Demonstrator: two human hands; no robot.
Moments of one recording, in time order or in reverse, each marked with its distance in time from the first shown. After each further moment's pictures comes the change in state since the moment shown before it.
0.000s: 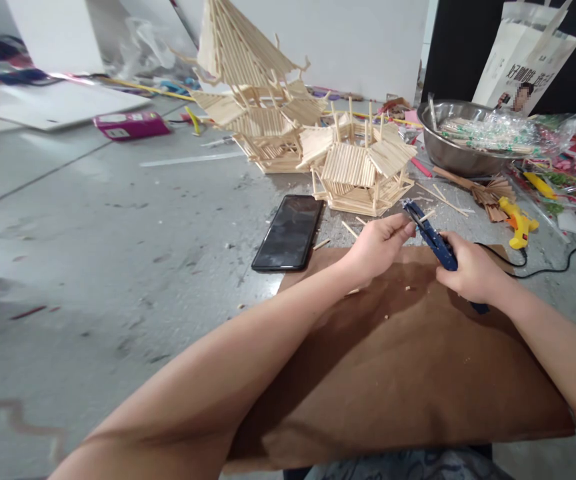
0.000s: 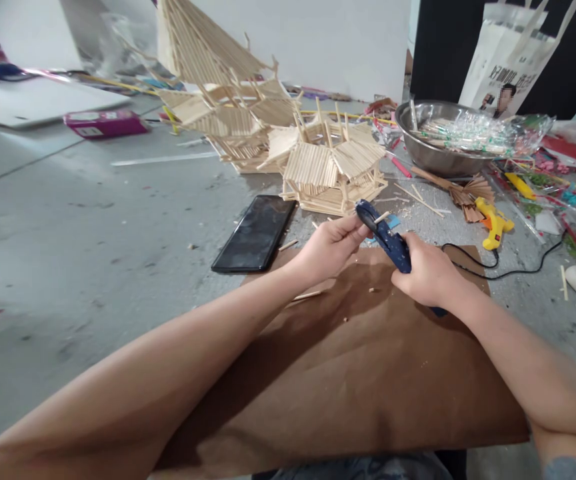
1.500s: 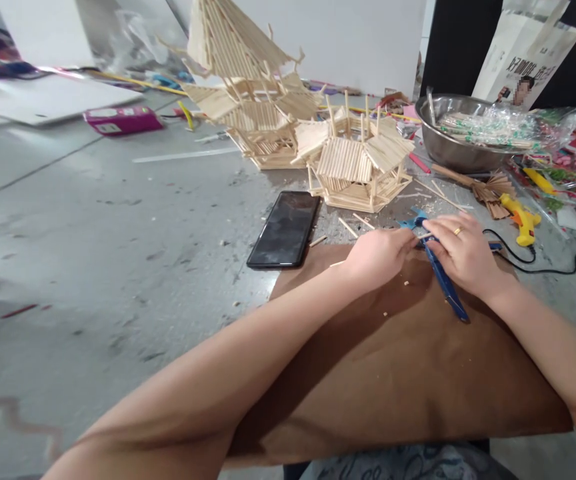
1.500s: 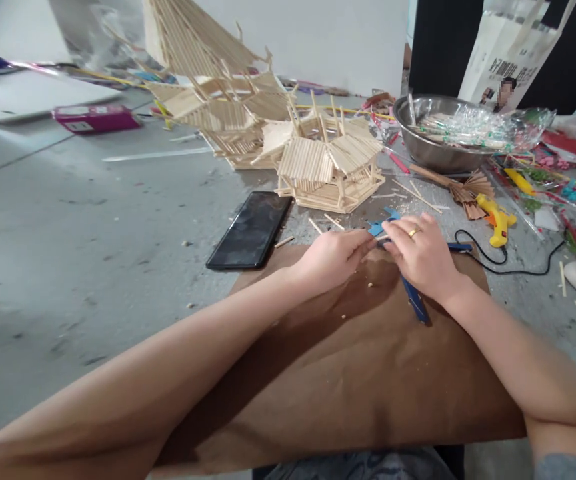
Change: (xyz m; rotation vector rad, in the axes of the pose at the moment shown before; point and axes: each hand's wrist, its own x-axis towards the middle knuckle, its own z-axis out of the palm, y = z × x) left_hand -0.008 0.007 0.006 0.750 -0.143 0.082; right_hand 0.018 0.022 0.013 -0.317 0.510 -0.529
